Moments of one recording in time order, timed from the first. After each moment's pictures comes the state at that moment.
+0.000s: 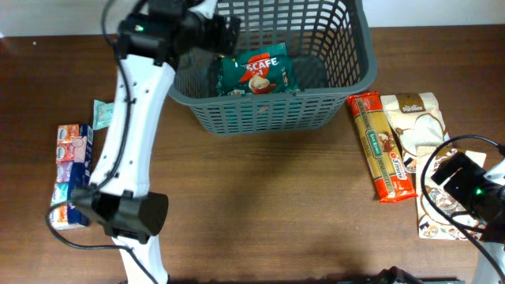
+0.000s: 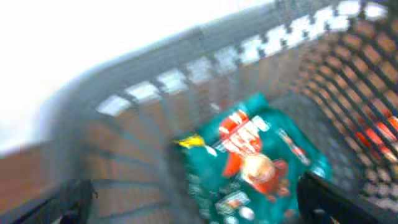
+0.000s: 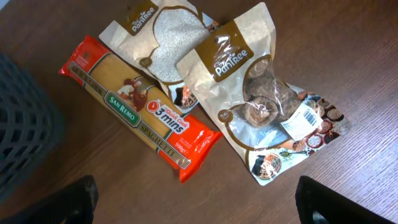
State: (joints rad) left arm -0.26 2.04 2.42 -1.07 0.05 0.11; right arm -0.59 0.96 1.15 -1.17 -0.10 0.22
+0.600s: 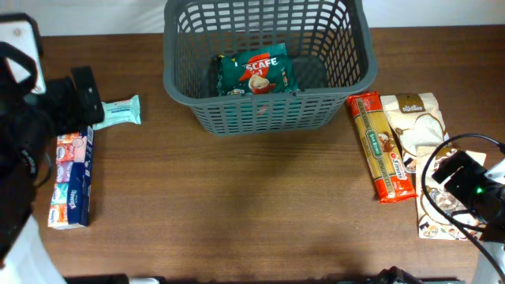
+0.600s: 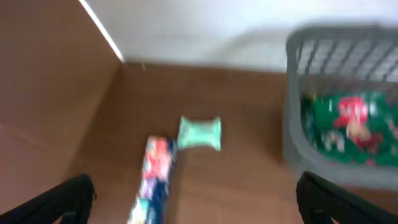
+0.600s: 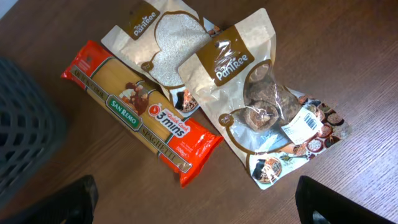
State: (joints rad) left arm 0.02 1.55 2.56 -1.68 -0.23 -0.03; right arm -0.59 0.96 1.15 -1.16 -0.10 0.22
